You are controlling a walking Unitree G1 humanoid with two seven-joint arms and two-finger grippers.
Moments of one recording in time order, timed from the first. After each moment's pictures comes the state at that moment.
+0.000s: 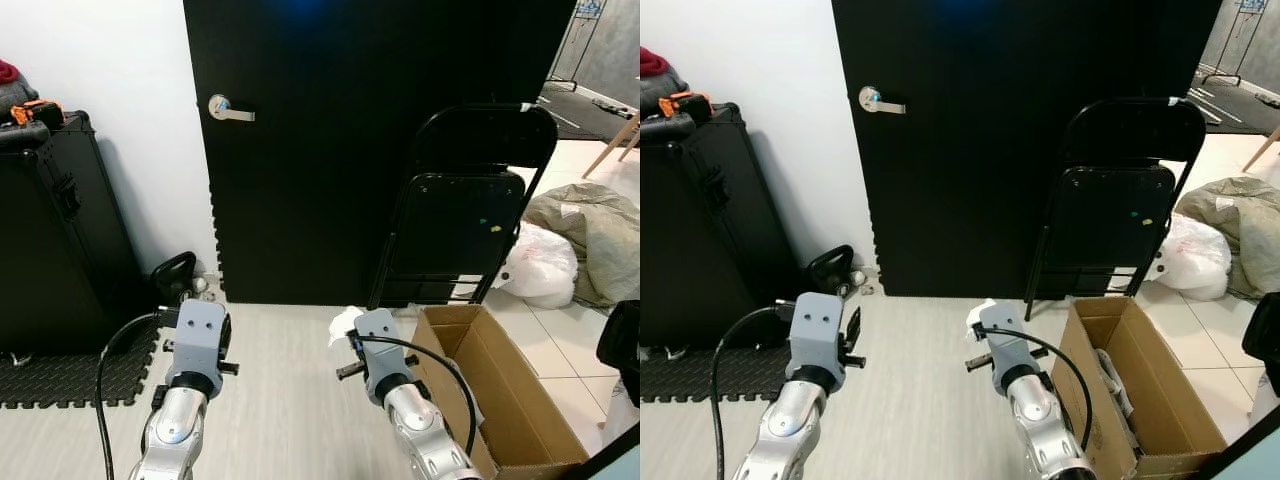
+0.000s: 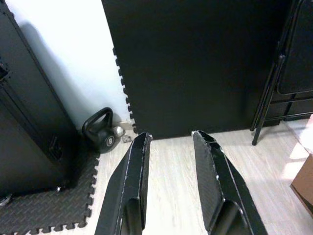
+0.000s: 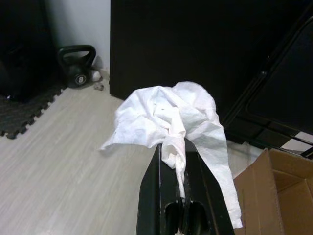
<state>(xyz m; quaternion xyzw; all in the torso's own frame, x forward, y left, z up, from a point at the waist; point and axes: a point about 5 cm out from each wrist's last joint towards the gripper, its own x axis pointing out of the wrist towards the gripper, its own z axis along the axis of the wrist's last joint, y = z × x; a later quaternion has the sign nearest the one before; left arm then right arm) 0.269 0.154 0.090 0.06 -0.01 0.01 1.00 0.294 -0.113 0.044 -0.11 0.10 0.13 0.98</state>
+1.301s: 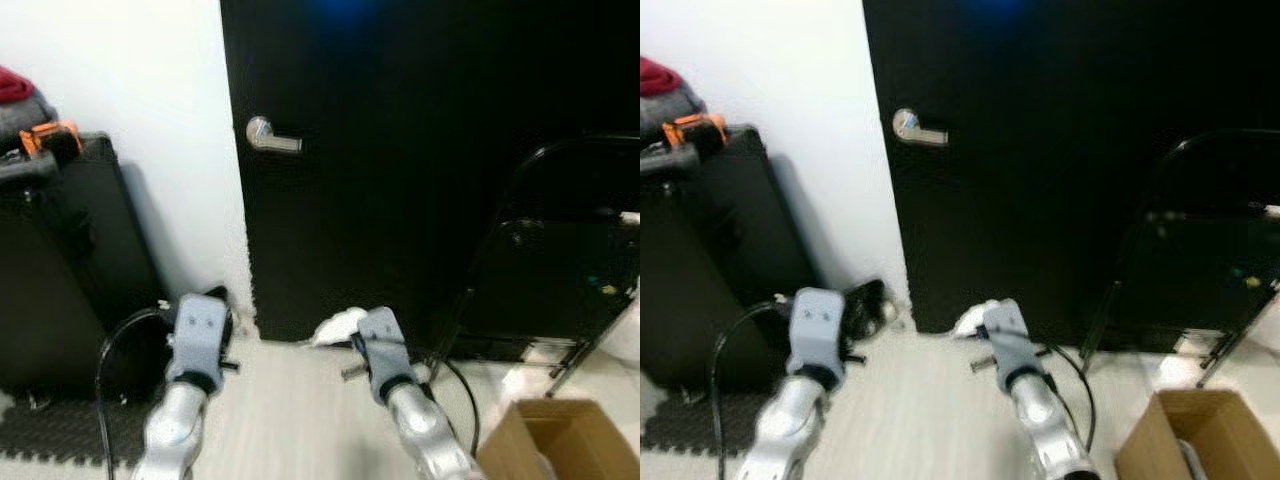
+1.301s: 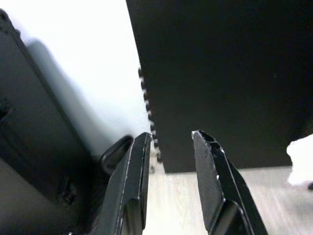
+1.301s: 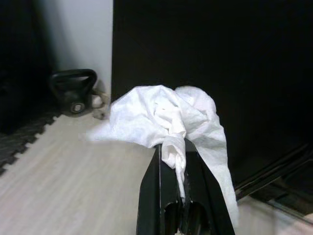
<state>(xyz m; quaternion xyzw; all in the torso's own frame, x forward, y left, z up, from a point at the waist) 0.272 0.146 0.097 0.06 -0.03 -0.01 1.00 0.294 -0.123 0.043 -0.13 0.10 0.11 0.98</state>
